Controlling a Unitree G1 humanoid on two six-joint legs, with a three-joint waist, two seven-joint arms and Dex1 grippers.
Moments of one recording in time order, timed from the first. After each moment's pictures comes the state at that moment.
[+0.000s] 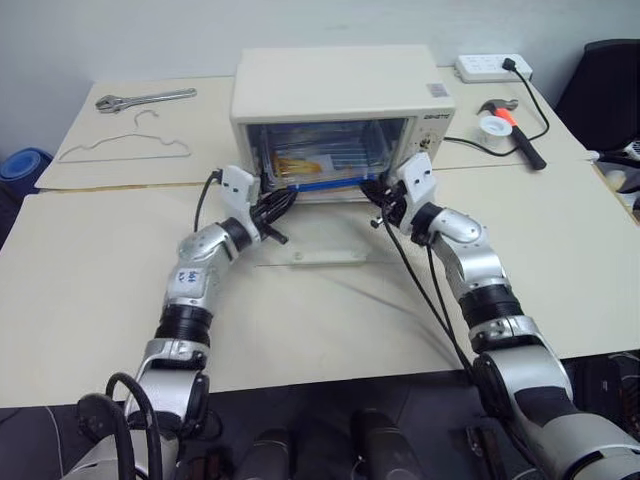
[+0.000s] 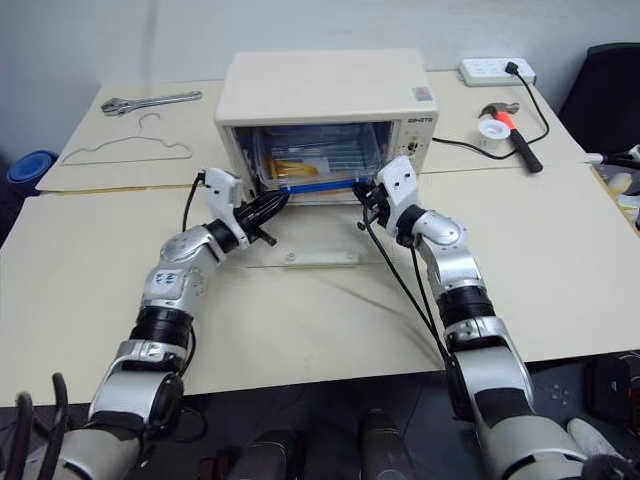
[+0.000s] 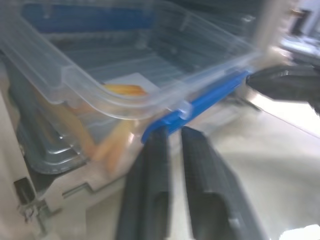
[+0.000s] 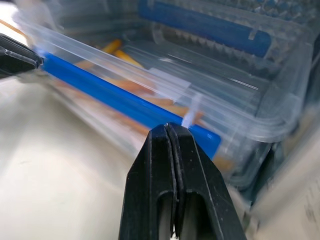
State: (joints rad) left arm -0.66 0.36 0.08 0.38 -0.33 0.16 -0.68; right arm -0.79 -0.35 0.03 0.51 0.22 0.03 0.72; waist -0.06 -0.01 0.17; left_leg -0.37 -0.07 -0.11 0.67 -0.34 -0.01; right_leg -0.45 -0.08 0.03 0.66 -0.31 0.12
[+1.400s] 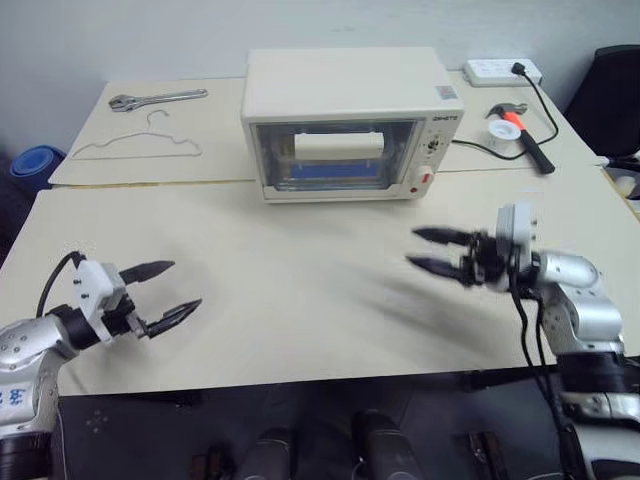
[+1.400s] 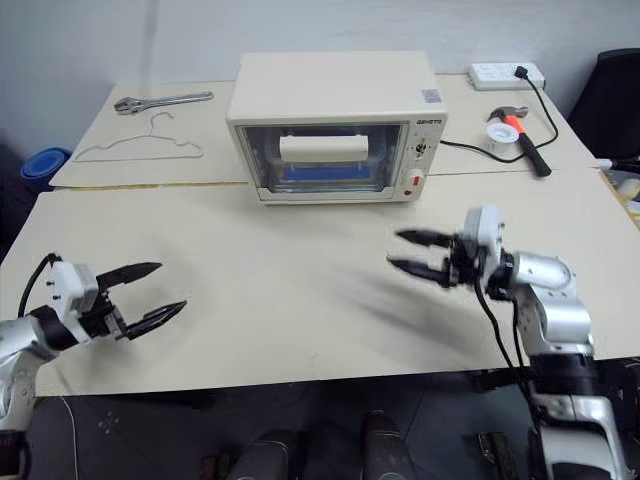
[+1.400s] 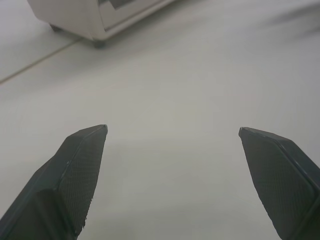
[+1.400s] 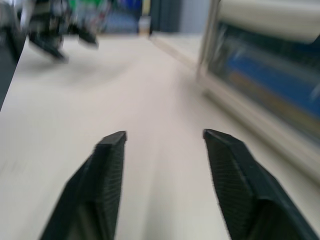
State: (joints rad) left arm 0.06 0.75 0.40 0.04 -0.44 -0.02 -1.04; right arm -0.35 -0.66 -0.11 0.17 0.47 0.00 1.35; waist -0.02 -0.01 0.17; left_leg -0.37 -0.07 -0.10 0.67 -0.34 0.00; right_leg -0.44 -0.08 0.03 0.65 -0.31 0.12
